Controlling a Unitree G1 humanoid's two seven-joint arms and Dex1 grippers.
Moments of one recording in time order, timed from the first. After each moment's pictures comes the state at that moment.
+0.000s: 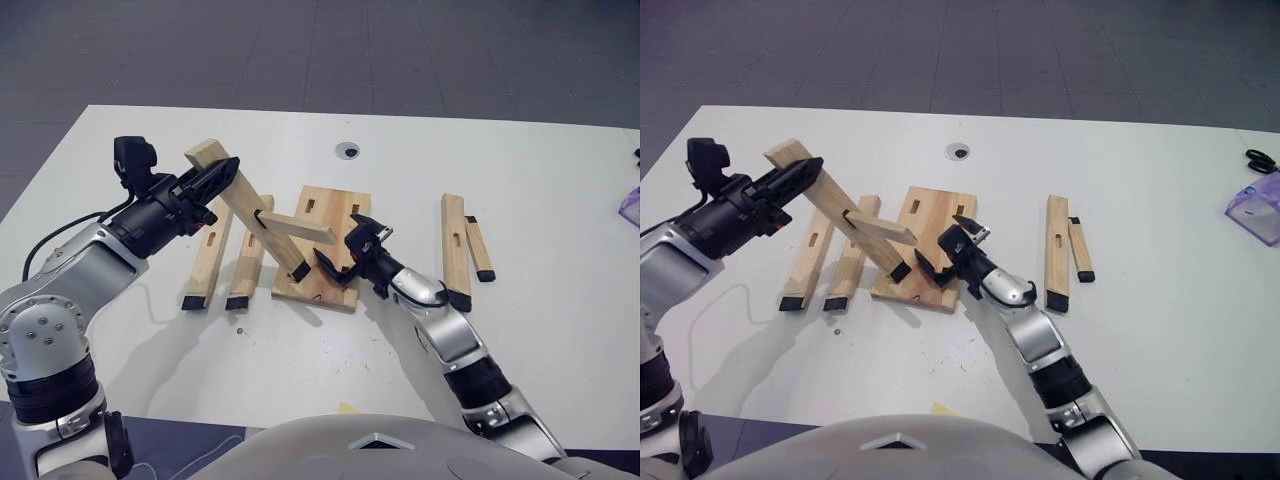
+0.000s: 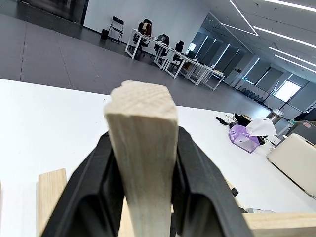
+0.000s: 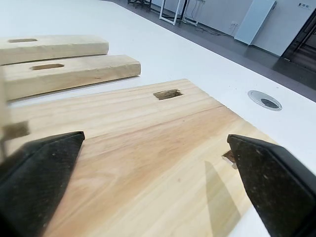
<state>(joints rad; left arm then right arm) -0.16 0.59 0.34 -0.48 -1.25 0.88 -0.14 -0.21 -0.18 0.37 0.05 0.02 0.29 0.28</state>
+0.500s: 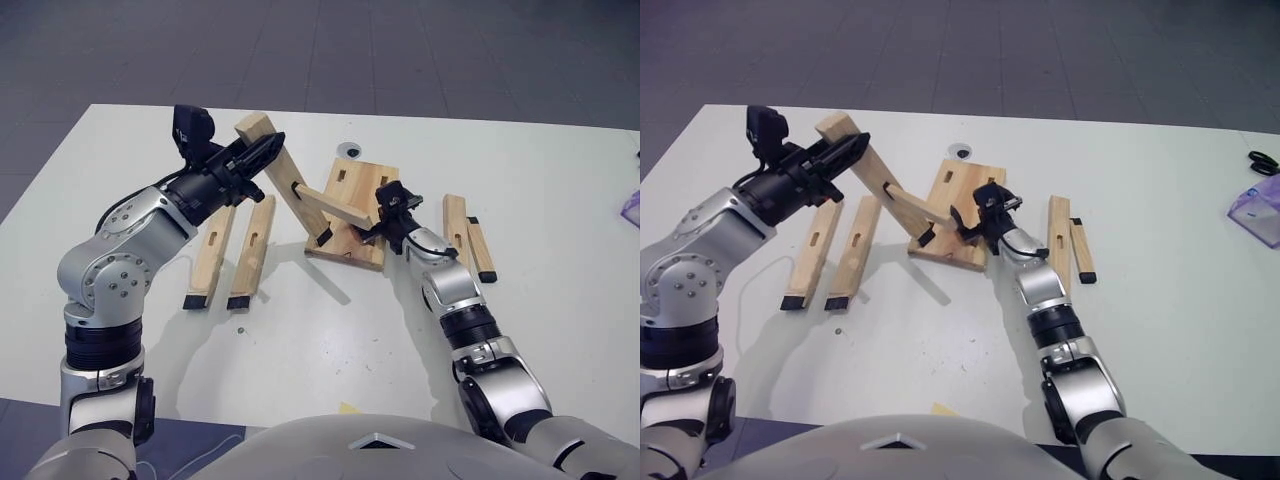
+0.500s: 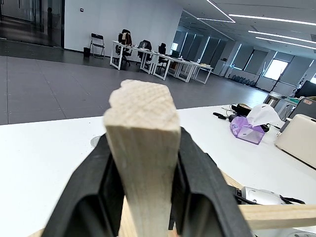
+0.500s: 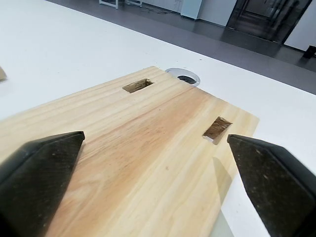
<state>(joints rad) -0.32 0.51 0.10 -0.37 -0.94 0.71 -0.26 -0.34 -0.13 0.18 0.31 0.05 0.24 0.15</state>
